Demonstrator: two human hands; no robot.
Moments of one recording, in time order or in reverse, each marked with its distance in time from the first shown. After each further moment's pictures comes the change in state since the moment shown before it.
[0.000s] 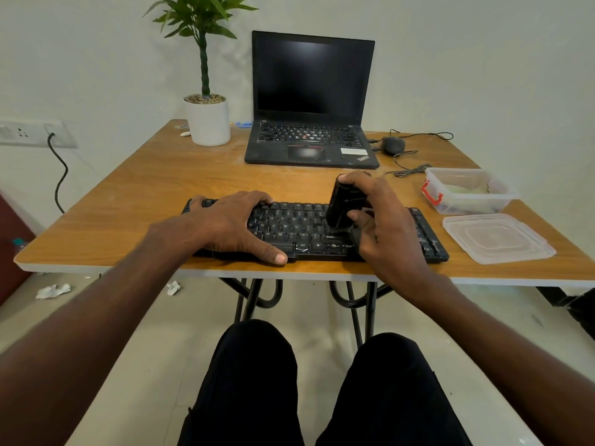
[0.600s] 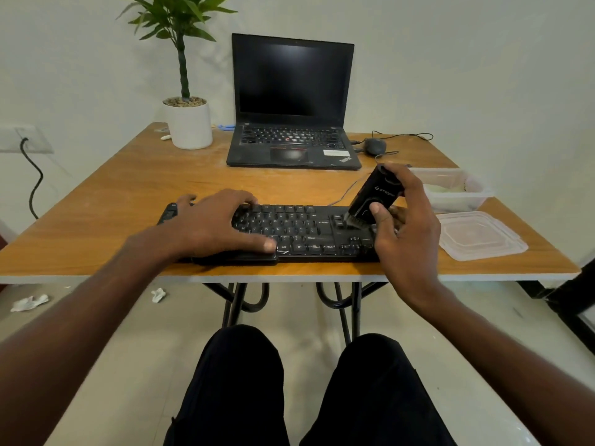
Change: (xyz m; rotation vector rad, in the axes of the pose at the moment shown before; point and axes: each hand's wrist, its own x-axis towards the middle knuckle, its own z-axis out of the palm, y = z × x) left_hand 0.001 0.007 0.005 -0.034 0.173 0.094; right_hand -0.020 0.020 -0.023 0.132 0.356 0.198
